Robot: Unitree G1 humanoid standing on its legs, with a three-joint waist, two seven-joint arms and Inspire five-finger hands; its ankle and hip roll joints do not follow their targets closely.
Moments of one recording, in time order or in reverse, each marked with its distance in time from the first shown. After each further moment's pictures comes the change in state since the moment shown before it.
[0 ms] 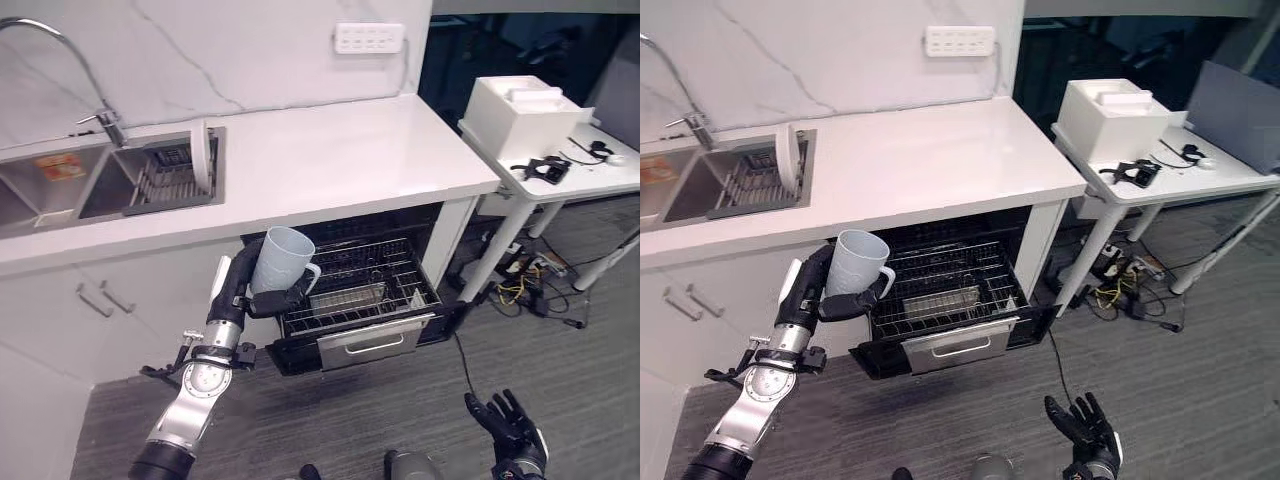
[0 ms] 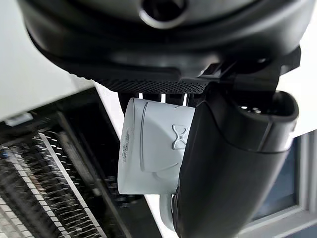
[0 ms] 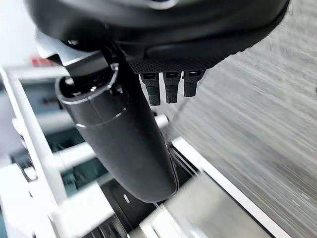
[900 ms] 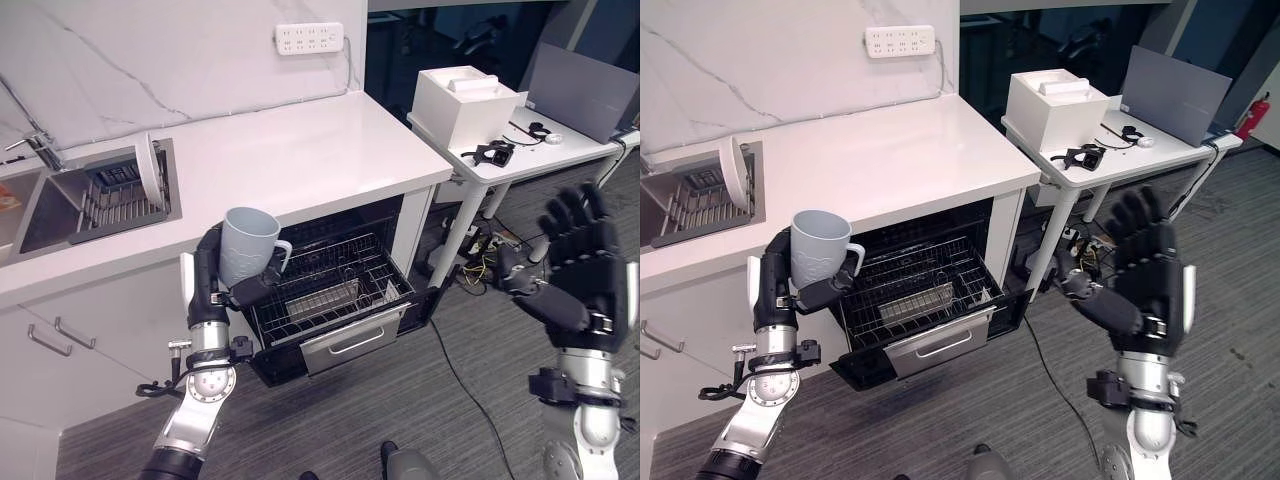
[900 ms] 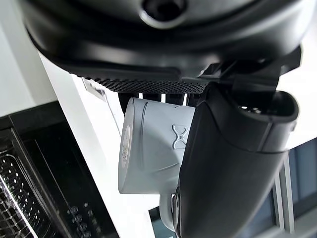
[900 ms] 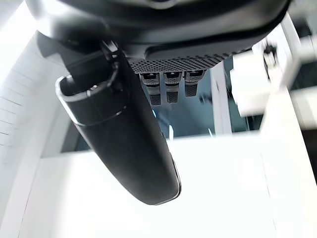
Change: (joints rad) left arm 0.033 -0.081 0.042 -0.050 0.156 -0.033 0.188; right arm -0.078 -0.174 0.081 -0.830 -0.198 -0.225 0.085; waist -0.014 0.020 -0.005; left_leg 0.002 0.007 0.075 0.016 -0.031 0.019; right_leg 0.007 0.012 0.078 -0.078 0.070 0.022
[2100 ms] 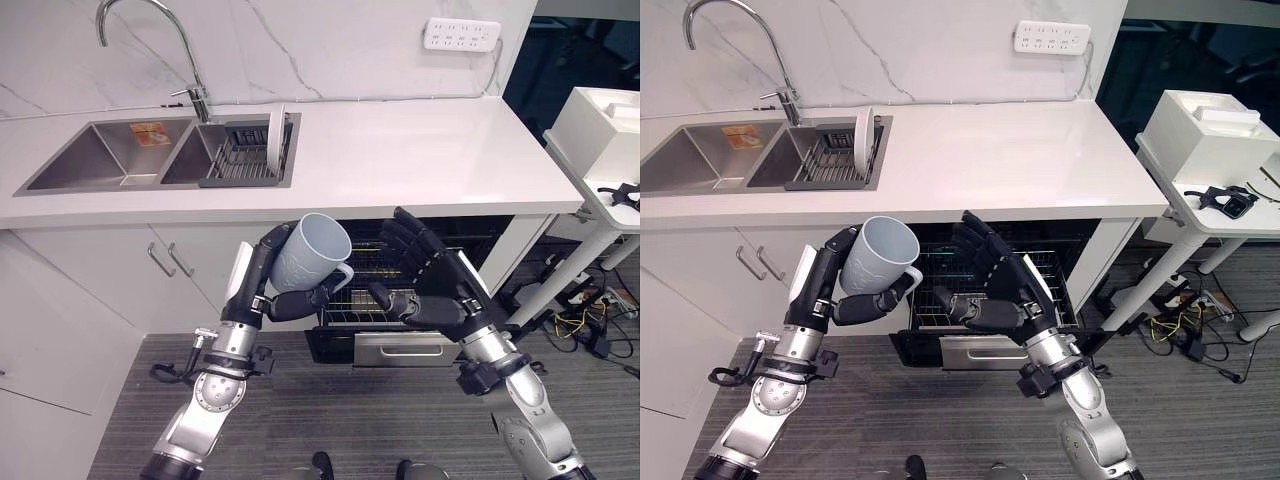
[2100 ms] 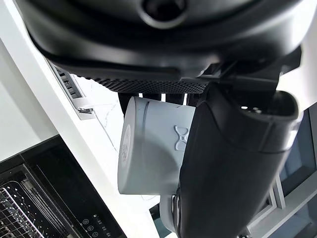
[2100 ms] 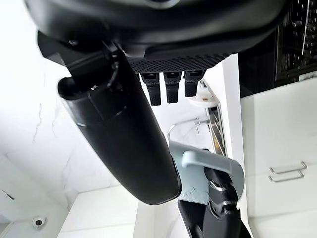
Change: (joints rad) left arm 0.029 0.049 -0.063 -0.137 0.056 -0.076 -0.211; right arm -0.141 -0.059 0.285 -0.039 0.102 0.310 0.165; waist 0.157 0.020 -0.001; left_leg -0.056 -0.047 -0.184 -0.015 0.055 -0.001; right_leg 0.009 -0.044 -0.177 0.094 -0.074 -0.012
